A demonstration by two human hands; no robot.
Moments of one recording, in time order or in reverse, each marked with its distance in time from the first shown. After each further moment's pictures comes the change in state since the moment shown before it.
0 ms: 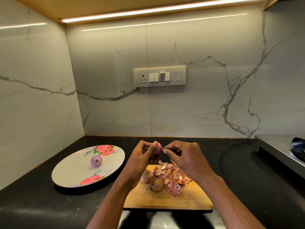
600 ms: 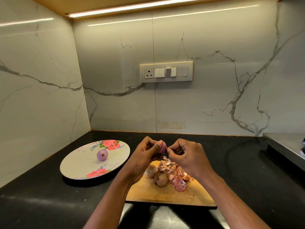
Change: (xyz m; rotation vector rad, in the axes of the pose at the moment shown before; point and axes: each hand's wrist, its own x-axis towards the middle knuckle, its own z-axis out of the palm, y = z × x) left_hand -0.003 0.002 -0.008 -0.047 -0.055 -0.058; right_hand -0.005 0.002 0.014 0.156 -0.006 0.127
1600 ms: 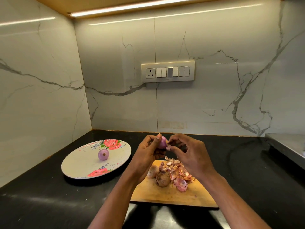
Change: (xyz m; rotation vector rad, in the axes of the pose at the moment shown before) left_hand 0.003 0.000 0.006 -0.126 0.022 0.051; right_hand 0.004 -0.005 0.000 -0.039 0.081 -0.213
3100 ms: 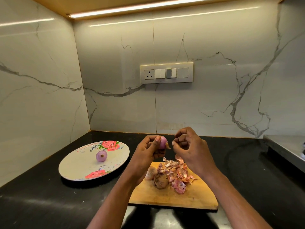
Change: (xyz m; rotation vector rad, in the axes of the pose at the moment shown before) left_hand 0.002 -0.004 0.001 0.067 0.019 0.051; right_hand 0.007 -0.003 -0.013 0.079 -0.005 0.219
